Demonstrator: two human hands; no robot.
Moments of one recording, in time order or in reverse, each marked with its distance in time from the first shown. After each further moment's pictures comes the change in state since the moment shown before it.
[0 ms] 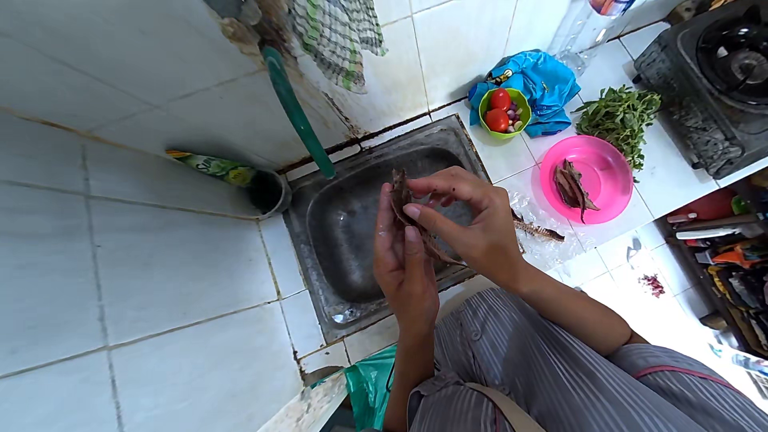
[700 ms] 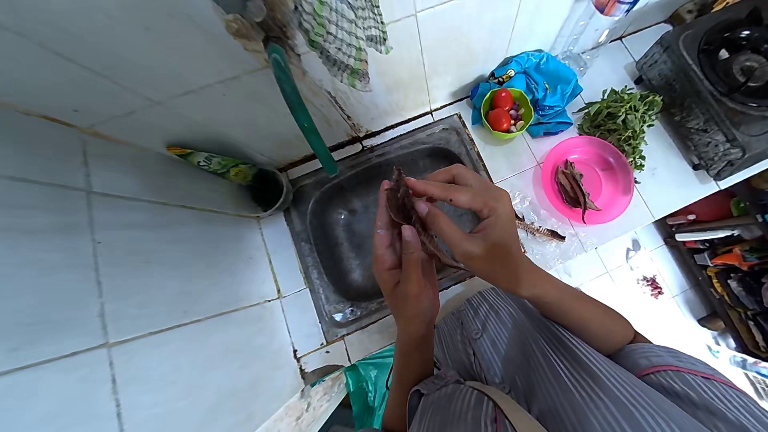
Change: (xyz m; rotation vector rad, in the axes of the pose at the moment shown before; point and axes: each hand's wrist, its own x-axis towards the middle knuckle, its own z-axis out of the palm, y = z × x) left_hand 0.001 0.005 -0.002 -0.087 0.007 -0.042; right_hand -0.001 -0.002 0.002 -0.110 -0.019 -0.078
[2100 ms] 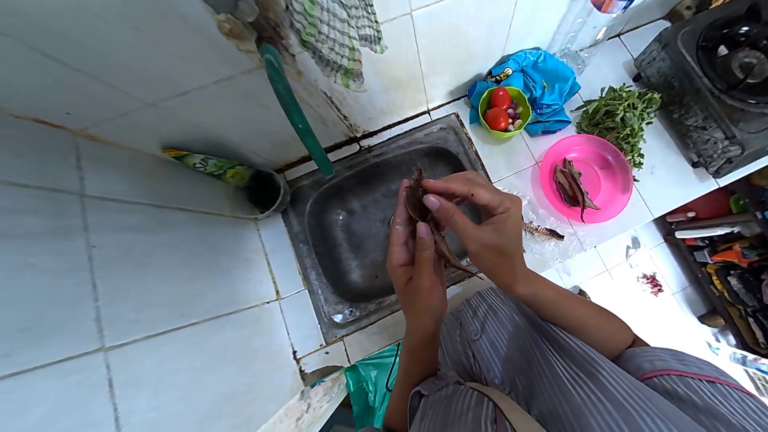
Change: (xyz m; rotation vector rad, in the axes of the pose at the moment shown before) left_hand -0.004 -0.010 0.006 0.009 -0.029 -0.073; right_hand -0.009 0.007 0.000 0.178 0.156 0.073
